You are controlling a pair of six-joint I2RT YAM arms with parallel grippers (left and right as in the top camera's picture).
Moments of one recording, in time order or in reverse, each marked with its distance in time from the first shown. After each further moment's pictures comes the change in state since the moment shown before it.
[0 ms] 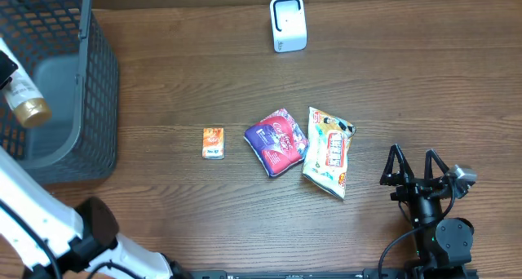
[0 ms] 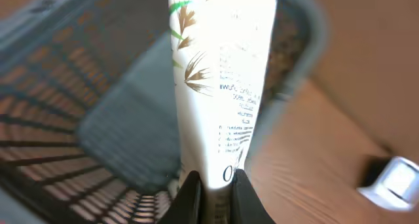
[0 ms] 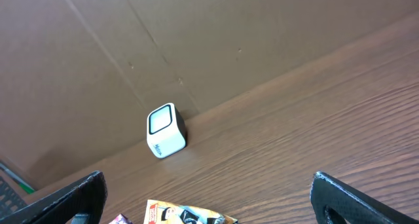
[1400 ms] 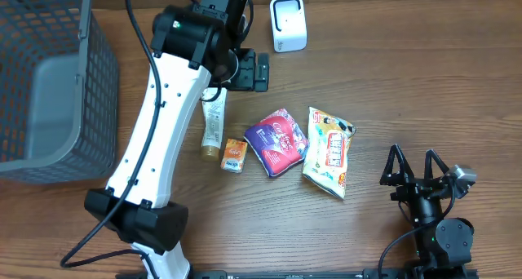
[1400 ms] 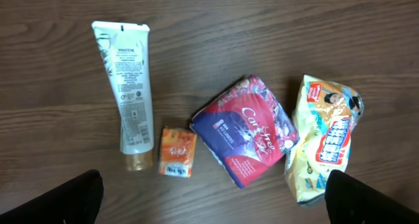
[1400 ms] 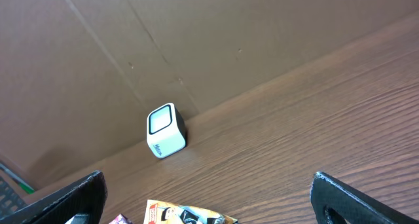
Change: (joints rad) left arm -0.963 0.037 -0.536 0.158 -0.092 -0.059; right arm 0.000 0.000 0.000 0.000 0.000 0.000
